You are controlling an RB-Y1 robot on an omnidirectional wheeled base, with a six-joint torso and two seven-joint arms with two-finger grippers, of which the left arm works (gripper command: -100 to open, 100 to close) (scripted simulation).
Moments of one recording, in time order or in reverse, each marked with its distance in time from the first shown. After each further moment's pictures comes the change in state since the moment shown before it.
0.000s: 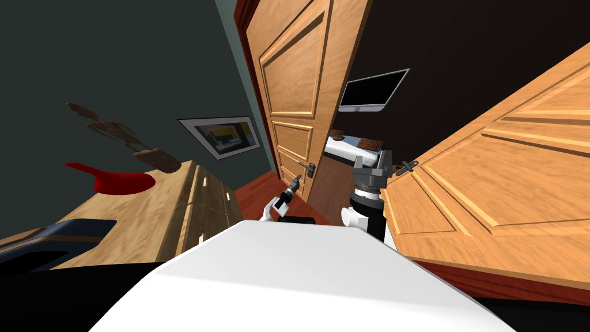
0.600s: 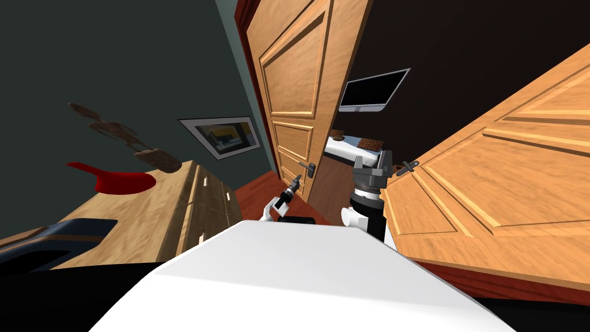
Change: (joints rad) arm 0.000 0.000 0.000 0.000 0.000 0.001 0.000
